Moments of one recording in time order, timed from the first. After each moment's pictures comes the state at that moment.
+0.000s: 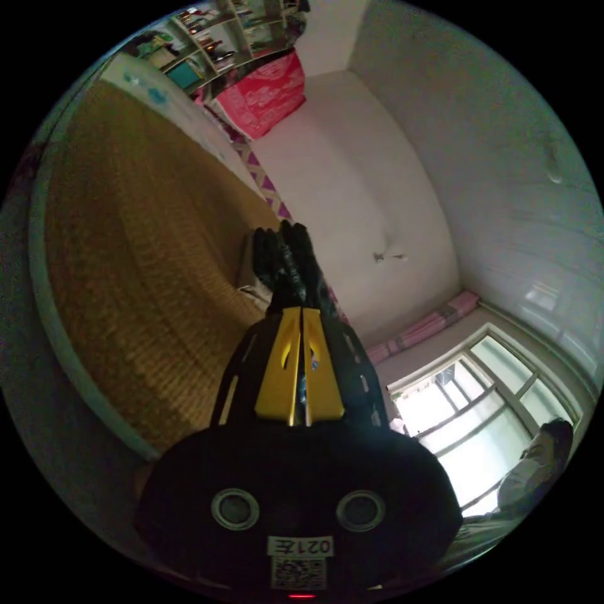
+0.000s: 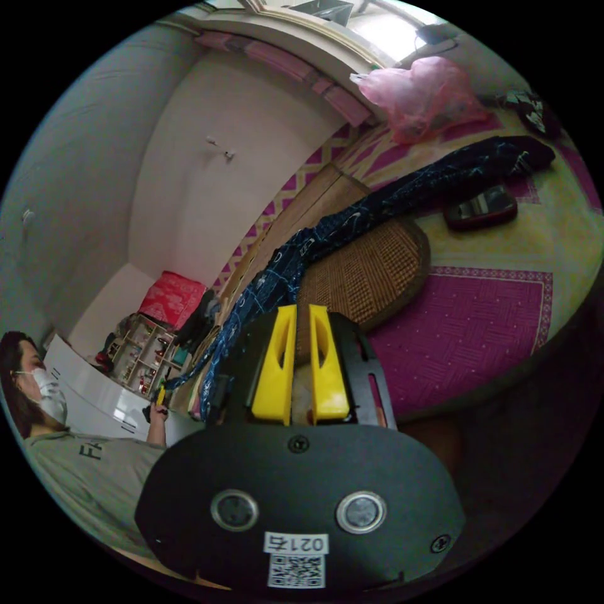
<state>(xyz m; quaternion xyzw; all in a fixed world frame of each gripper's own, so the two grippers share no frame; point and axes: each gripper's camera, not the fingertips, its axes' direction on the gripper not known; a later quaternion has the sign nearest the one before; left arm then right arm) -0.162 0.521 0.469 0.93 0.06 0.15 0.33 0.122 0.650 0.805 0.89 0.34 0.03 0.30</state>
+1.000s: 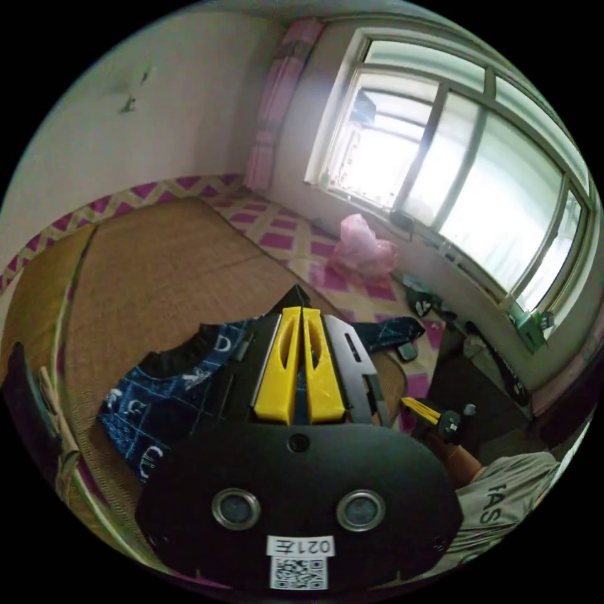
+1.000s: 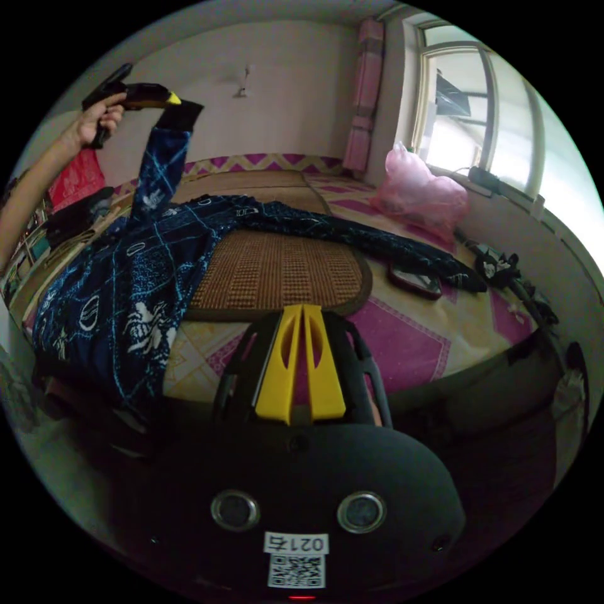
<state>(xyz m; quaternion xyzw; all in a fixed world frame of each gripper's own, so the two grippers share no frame) 0.398 -0.385 0.522 0.64 -0.40 0.35 0.55 0.108 0.549 0.786 0.71 0.63 0.26 0.15</state>
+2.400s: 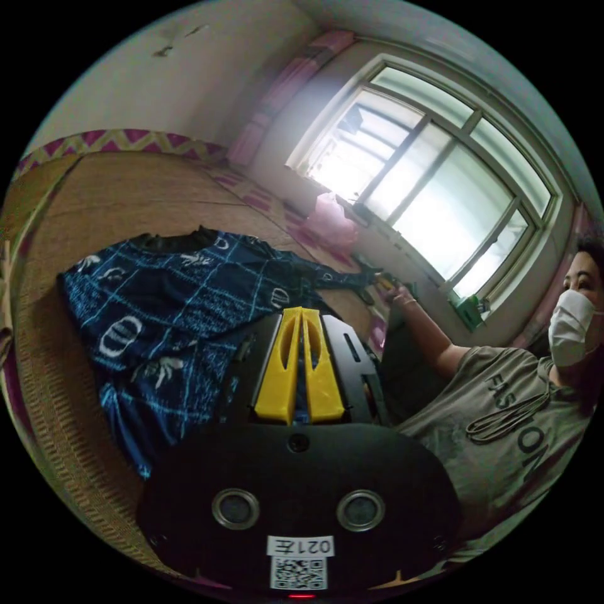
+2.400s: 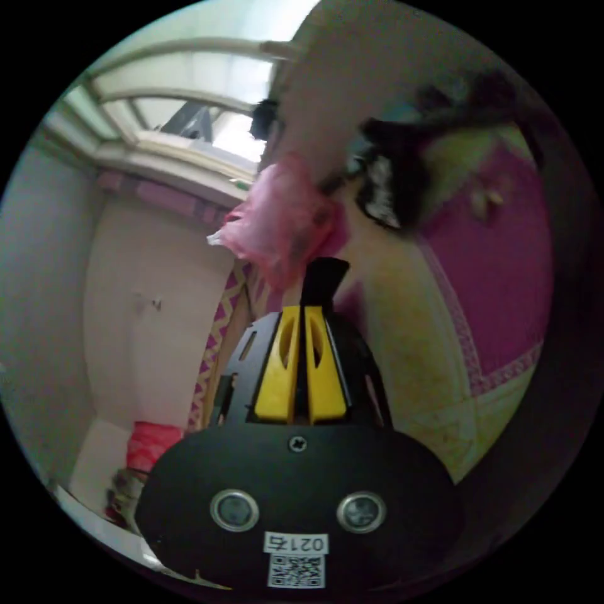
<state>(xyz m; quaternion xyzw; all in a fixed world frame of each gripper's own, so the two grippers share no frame) 0.003 -0.408 0.474 0.60 -0.28 0.43 0.61 0.086 0.867 0.741 0.98 0.17 0.10 0.04</state>
